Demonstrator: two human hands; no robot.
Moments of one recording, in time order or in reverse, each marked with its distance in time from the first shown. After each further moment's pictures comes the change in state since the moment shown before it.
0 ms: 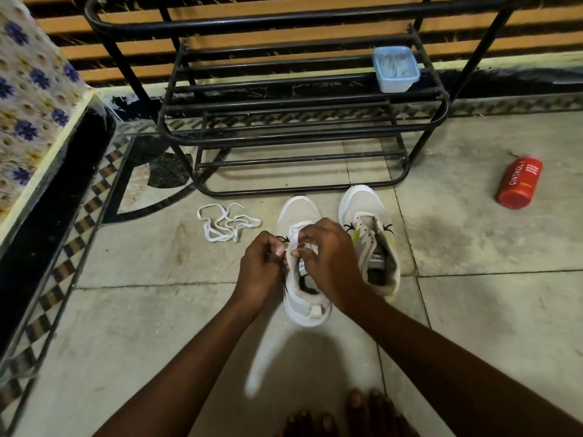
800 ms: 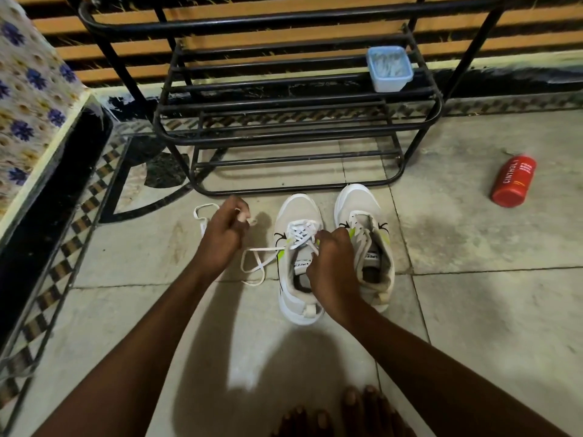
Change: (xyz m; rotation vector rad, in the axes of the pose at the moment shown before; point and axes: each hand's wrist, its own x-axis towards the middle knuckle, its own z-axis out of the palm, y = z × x) left_hand 0.048 0.027 -0.055 0.129 -0.091 0.209; right_hand -0.018 0.008 0.008 -0.160 0.025 0.228
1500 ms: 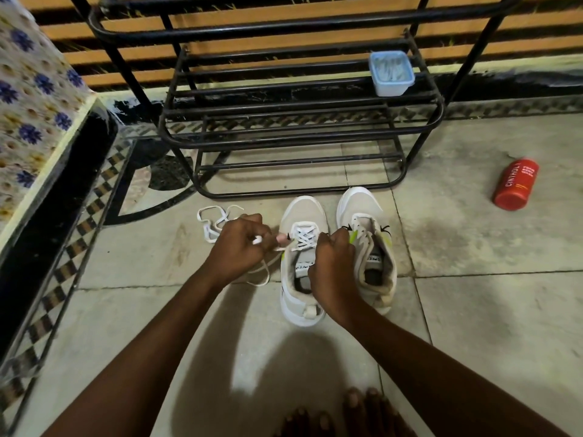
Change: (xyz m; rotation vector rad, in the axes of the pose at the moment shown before) left_hand -0.005 0.005 0.010 0.392 -0.144 0.189; right_hand -0.003 -0.006 -0.001 -0.195 -0.079 0.025
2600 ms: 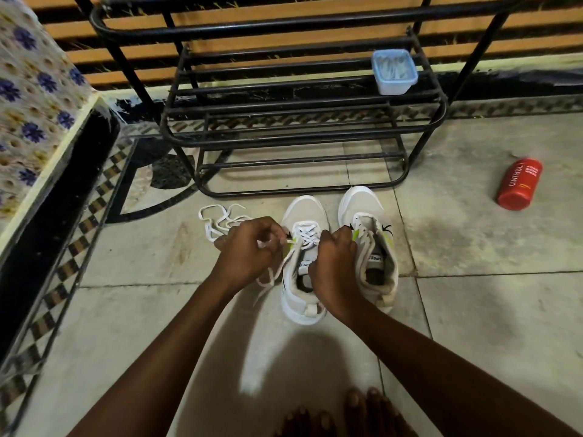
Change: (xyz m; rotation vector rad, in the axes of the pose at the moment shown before) left_hand -0.012 0.026 0.007 0.054 0.045 -0.208; right_hand 0.006 0.003 0.007 0.070 0.022 0.003
